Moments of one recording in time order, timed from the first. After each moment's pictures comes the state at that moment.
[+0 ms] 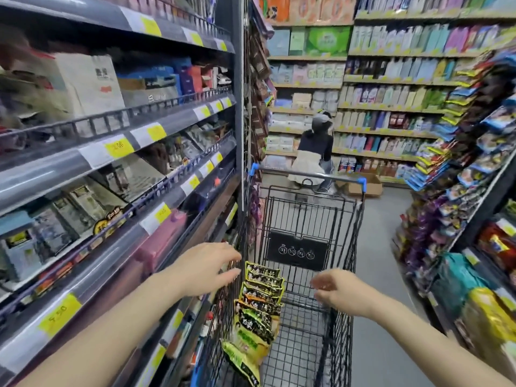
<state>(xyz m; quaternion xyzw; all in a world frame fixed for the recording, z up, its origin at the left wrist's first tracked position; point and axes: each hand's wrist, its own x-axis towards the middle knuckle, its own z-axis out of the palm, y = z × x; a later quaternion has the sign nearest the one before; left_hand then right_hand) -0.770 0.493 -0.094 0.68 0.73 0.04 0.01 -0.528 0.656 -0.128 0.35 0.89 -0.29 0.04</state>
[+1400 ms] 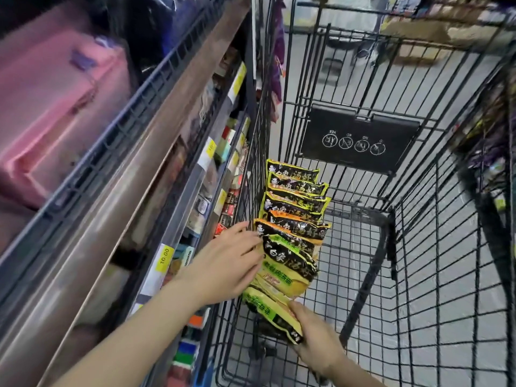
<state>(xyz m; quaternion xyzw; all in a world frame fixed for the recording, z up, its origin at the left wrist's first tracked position) -0.876 0.571 -0.421 0.75 0.65 0.04 0.08 -0.640 0.620 -0.580 0.35 0.86 -0.32 0.16</state>
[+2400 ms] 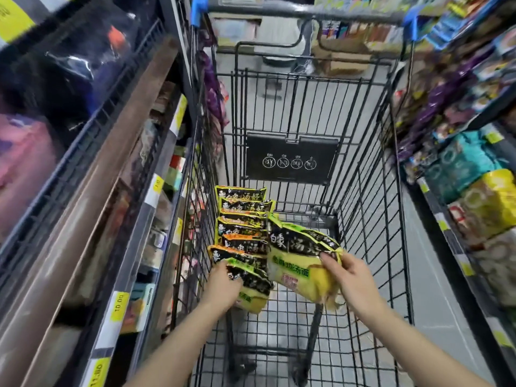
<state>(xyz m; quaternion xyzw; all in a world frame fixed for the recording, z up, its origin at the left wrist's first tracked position) -0.814 0.639 -0.472 0.31 0.83 0.20 0.41 -0.598 0.730 -0.400 0.53 0.58 -0.57 -0.23</state>
